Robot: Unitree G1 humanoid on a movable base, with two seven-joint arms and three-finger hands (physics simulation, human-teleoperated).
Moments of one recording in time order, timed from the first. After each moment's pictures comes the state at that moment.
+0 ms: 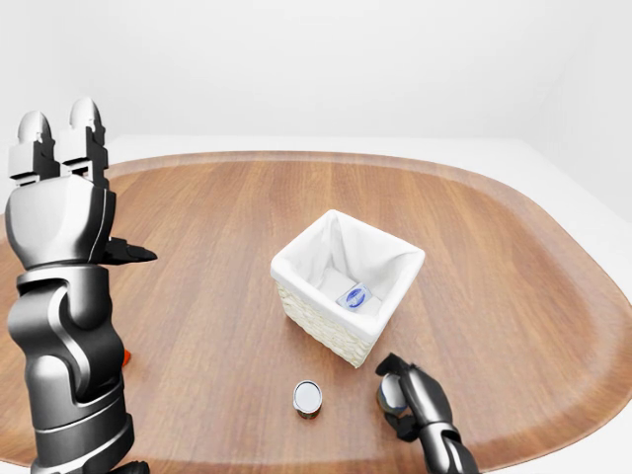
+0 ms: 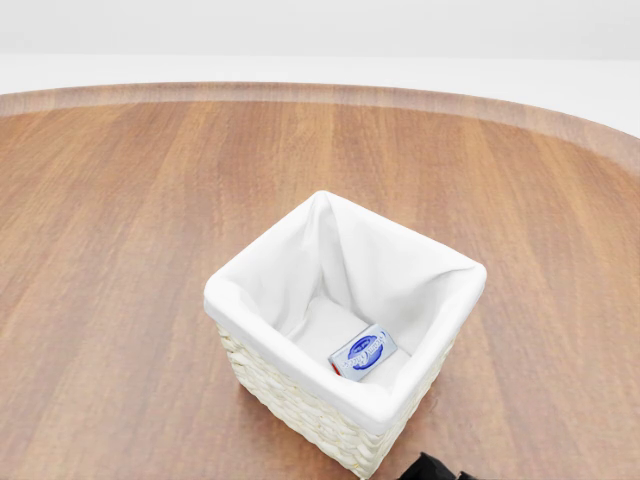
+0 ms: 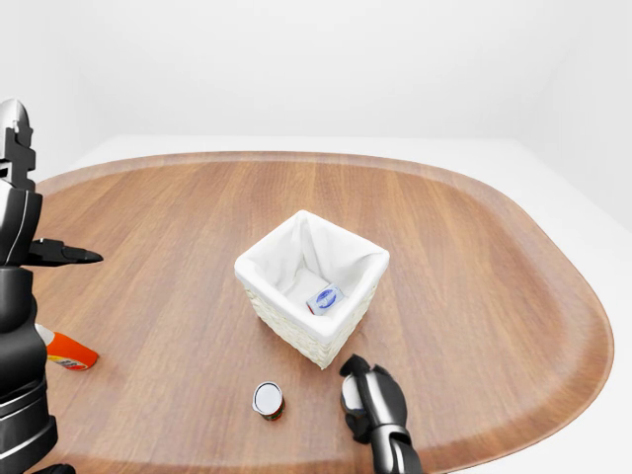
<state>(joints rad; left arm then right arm) -0.32 0.43 0.37 -0.33 1.03 0.09 -0.19 0.28 -0.11 0.14 0.32 -0.87 -0.09 -0.25</state>
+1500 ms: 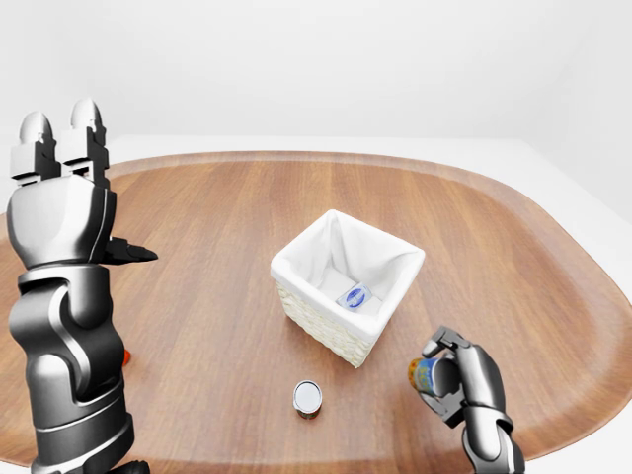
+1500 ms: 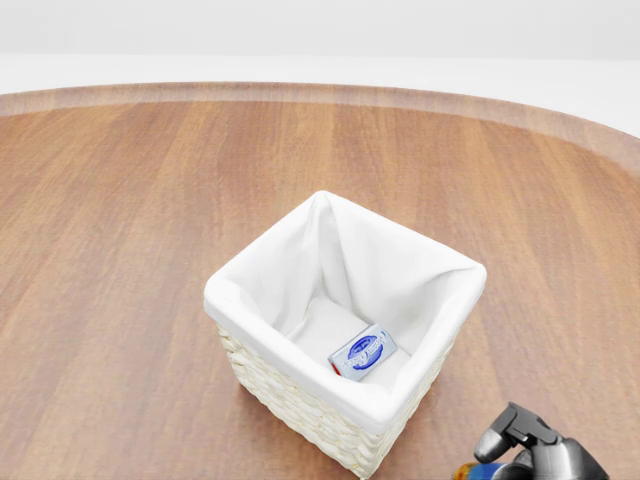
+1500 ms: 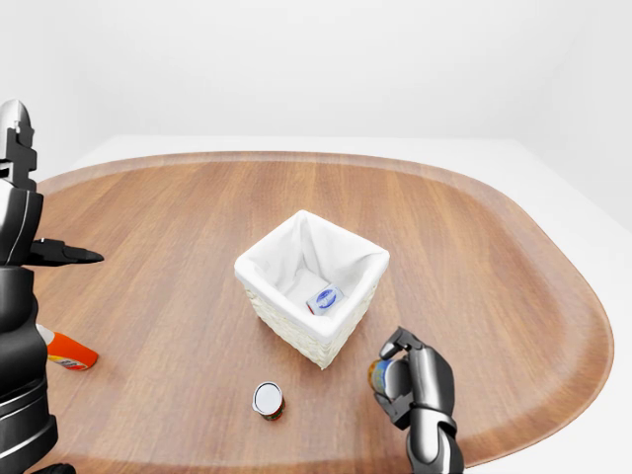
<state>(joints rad) -0.33 0.43 0.37 -0.33 1.03 0.09 -0.19 0.35 -0.04 -0.13 -0.04 -0.69 -0.09 -0.20</state>
